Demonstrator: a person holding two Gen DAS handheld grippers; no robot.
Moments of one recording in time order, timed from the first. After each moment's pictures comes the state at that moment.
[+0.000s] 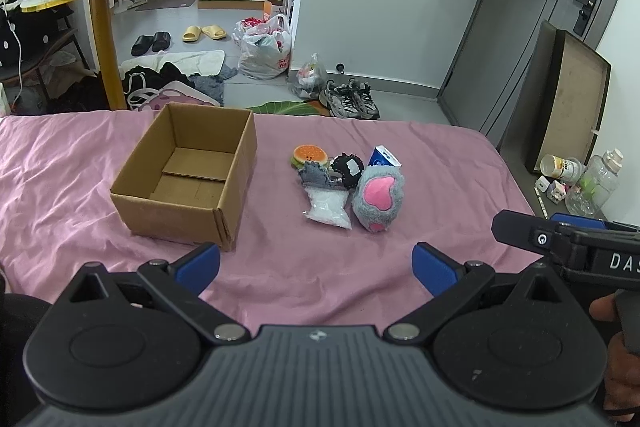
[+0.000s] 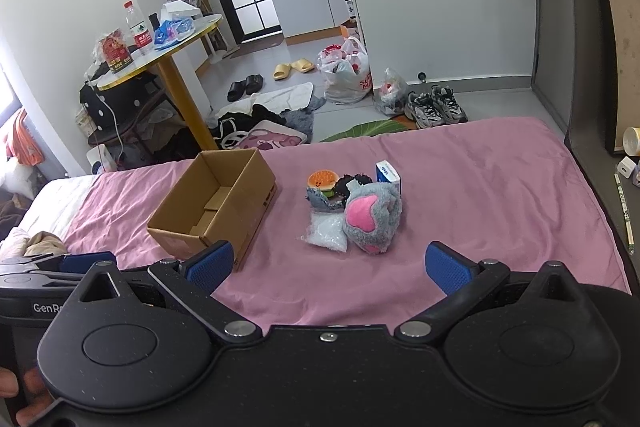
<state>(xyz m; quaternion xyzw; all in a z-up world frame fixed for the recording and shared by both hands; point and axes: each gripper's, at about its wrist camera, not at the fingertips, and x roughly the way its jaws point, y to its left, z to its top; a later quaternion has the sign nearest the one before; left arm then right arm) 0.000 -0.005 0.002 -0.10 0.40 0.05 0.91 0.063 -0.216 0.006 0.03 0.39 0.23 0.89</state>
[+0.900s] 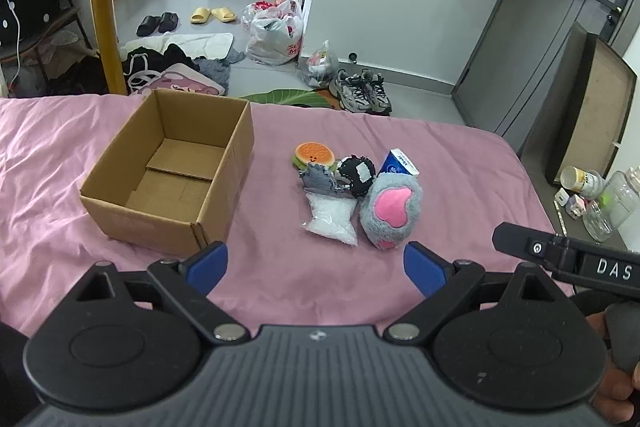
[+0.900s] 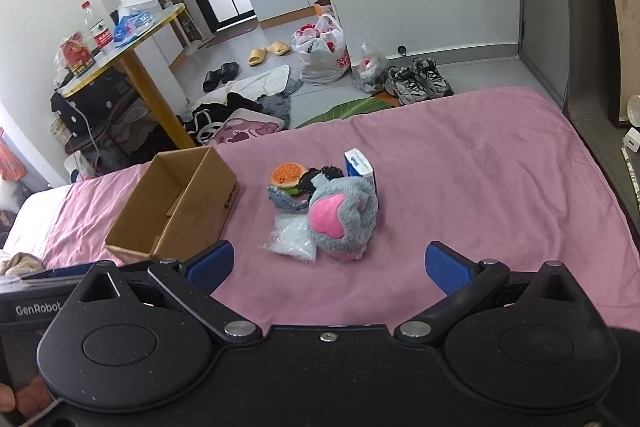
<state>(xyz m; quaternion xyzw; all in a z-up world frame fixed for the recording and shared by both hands) 0.058 0.002 -0.035 -0.13 0.42 0.07 0.90 0.124 -0.219 -0.041 0.06 0.42 0.21 0.88</state>
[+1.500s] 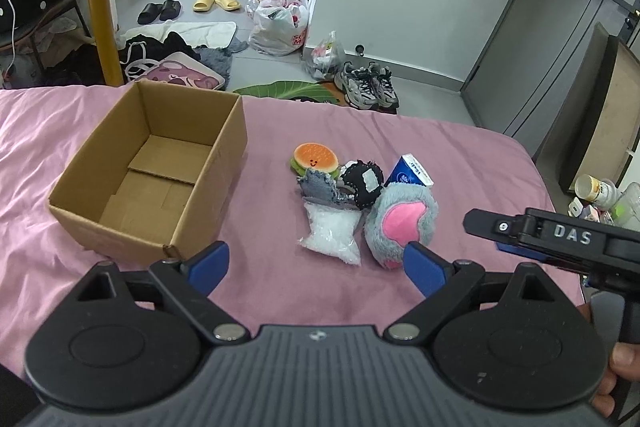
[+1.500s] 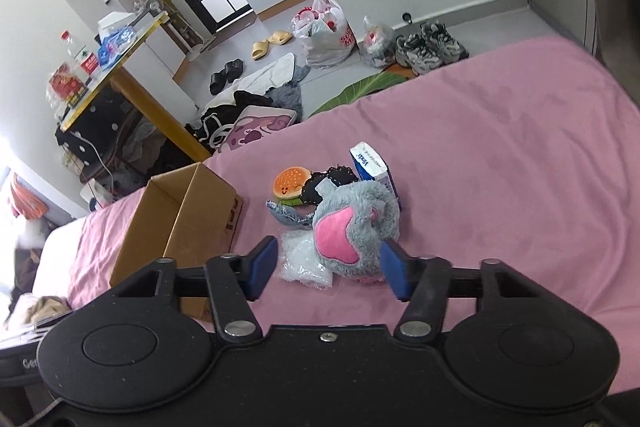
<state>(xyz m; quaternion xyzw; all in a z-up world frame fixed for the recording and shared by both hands) 0.102 0.002 -0.061 -0.14 0.43 0.07 0.89 0.183 -0.217 -0.088 0.15 0.46 0.22 0.85</state>
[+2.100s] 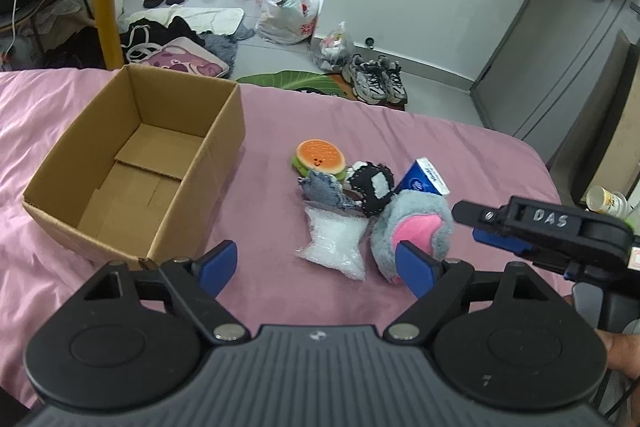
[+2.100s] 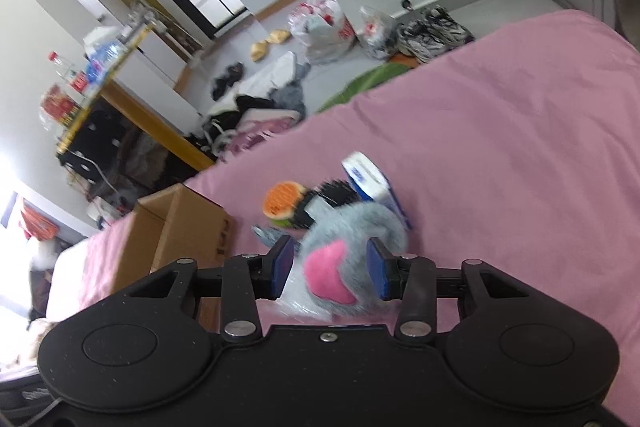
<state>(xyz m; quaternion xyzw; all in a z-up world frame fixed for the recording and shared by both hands) 0.129 0.009 -0.084 -0.16 0.44 0.09 0.88 0.224 -0.215 -0.115 0.19 0.47 0.23 0.83</state>
